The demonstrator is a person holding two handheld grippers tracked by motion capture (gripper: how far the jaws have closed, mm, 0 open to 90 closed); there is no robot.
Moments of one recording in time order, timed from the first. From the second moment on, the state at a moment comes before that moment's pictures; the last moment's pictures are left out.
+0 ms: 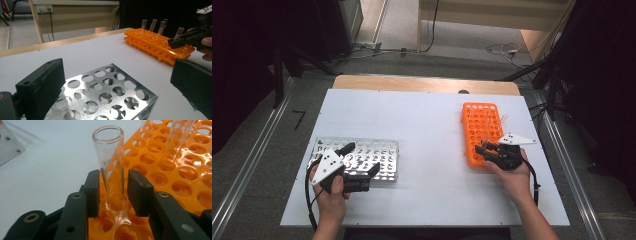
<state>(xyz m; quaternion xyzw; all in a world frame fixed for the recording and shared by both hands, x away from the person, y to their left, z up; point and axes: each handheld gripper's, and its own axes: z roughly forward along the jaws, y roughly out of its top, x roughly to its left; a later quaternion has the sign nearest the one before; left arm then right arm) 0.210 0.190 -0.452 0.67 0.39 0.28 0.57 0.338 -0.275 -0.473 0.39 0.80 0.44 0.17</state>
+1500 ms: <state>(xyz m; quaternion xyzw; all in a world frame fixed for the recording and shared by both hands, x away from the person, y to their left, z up) 0.206 0.147 -0.434 0.72 0.35 0.23 0.56 0.305 -0.275 -0.424 0.34 0.79 0.49 0.17</state>
